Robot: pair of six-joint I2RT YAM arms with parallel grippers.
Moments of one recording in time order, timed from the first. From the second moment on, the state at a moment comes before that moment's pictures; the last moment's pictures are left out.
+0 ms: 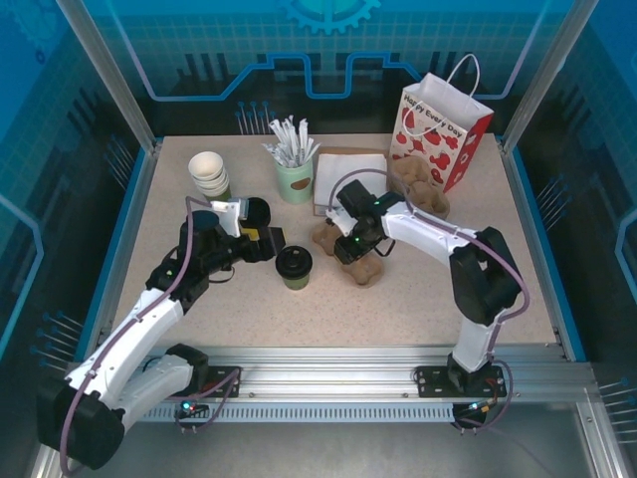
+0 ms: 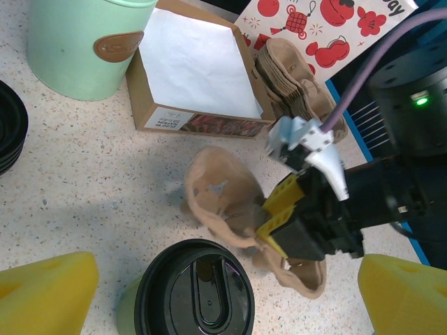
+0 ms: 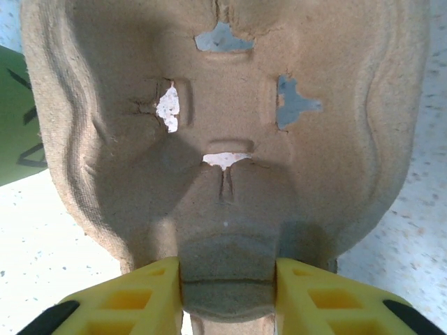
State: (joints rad) left arm -0.31 0.91 0.69 -0.24 0.34 -0.51; right arm 0.62 1.83 1.35 -0.82 -0.14 -0.05
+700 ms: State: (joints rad) left arm -0.33 0.92 0.69 -0.23 0.37 -0.52; right arm 0.55 1.68 1.45 -0.87 -0.12 -0.06
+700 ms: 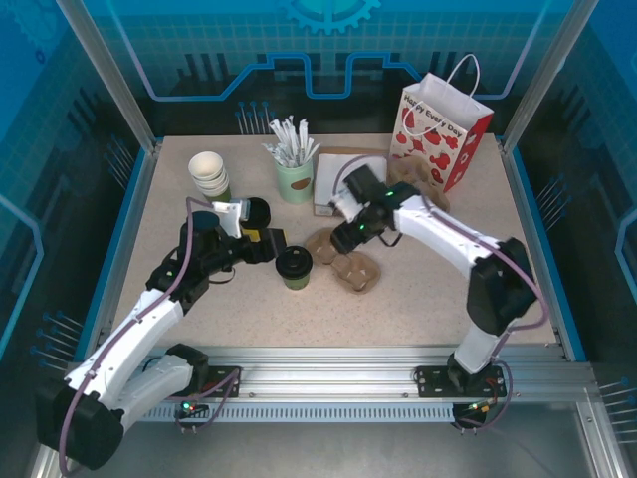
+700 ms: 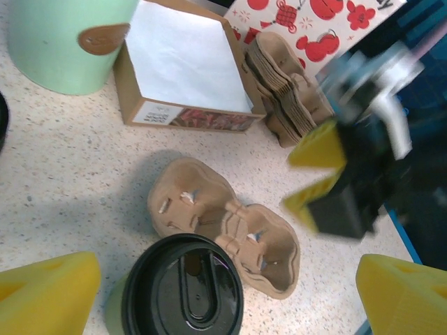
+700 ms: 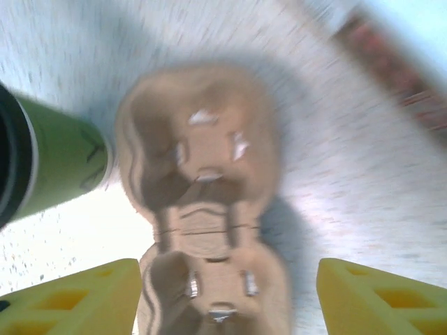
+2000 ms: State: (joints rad) left arm -0.46 1.08 0.85 -0.21 0.37 -0.51; right arm 0.03 2.26 2.57 -1.12 0.07 -0.14
